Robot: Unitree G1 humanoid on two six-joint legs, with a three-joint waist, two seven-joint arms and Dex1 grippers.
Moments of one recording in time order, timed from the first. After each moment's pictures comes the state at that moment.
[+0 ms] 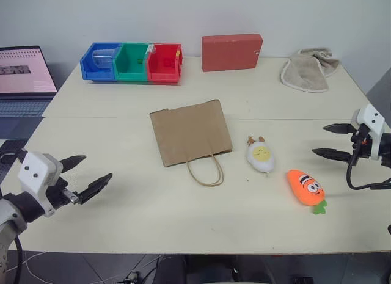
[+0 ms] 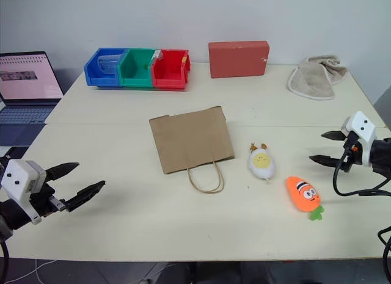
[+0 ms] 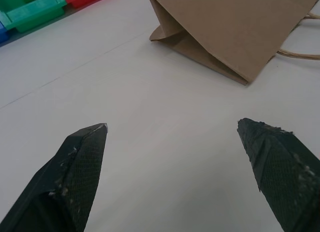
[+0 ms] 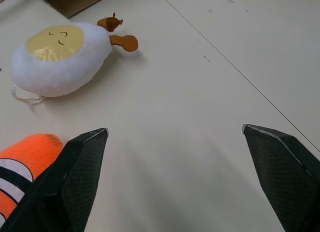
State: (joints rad) left arm 0.28 0.79 0.61 -0.36 -0.47 0.38 -0.88; right arm -0.52 -1.02 -0.10 0.42 0.25 0.18 1.29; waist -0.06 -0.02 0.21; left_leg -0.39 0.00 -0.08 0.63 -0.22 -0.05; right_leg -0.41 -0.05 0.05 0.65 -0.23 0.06
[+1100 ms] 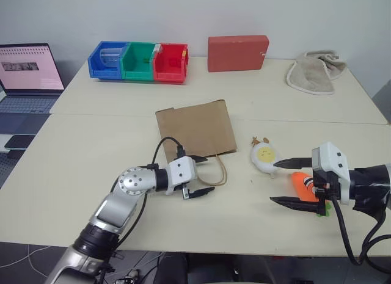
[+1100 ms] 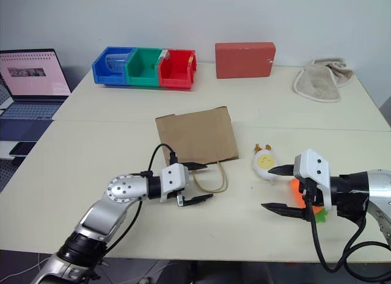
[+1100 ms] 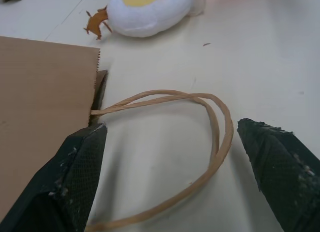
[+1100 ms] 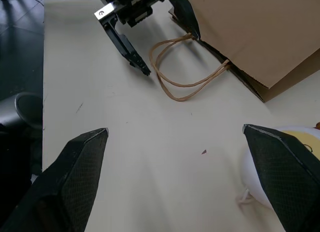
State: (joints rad) left arm -0.31 0.54 -0.31 -0.08 -0.07 0.05 -0.94; right arm -0.04 -1.00 -0.22 -0.61 0.61 0.66 1.08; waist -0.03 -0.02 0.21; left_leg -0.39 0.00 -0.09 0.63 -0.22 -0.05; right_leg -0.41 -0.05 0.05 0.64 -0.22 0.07
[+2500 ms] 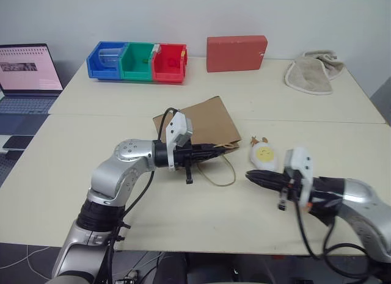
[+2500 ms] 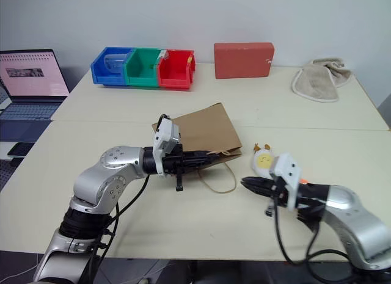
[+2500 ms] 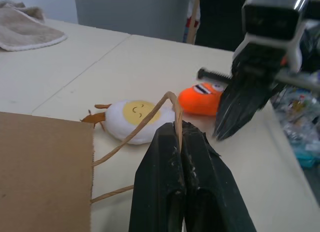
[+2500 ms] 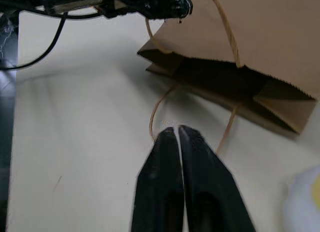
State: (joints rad) left arm -0.53 0.50 -0.11 -0.20 -0.55 0.62 -1.04; right arm -0.12 -0.62 0.07 -0.54 0.48 0.58 0.75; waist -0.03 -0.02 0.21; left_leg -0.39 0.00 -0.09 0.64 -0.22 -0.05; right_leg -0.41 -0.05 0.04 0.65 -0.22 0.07
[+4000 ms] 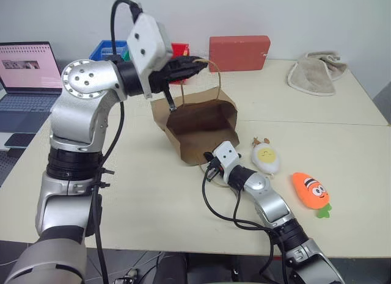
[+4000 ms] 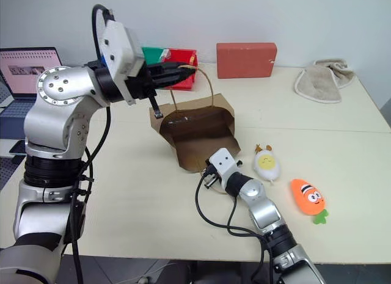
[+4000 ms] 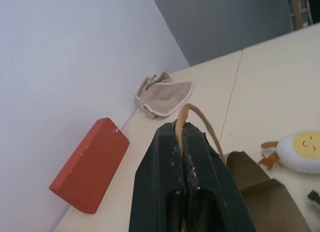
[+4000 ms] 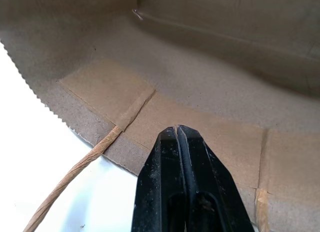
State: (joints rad) left arm -0.94 0.64 -0.06 -0.03 -0.30 0.29 -0.97; right arm -0.38 -0.10 0.34 0.12 -0.06 0.25 0.39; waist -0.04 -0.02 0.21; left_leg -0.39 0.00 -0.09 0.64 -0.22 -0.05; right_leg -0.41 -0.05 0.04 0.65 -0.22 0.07
